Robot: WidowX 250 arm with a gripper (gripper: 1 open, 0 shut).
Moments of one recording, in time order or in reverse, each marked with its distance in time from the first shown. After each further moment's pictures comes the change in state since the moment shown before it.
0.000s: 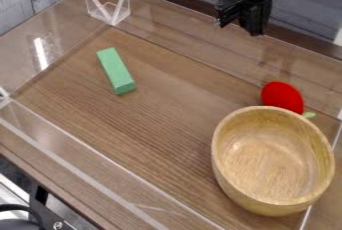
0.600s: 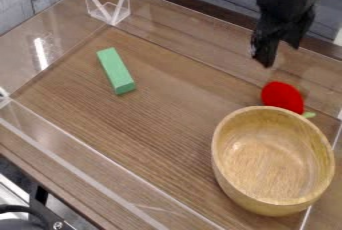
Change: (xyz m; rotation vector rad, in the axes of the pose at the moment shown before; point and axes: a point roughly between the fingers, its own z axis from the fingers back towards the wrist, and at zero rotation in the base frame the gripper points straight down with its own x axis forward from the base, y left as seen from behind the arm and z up) arm -0.050 -0.014 -0.029 0.085 -0.094 0.078
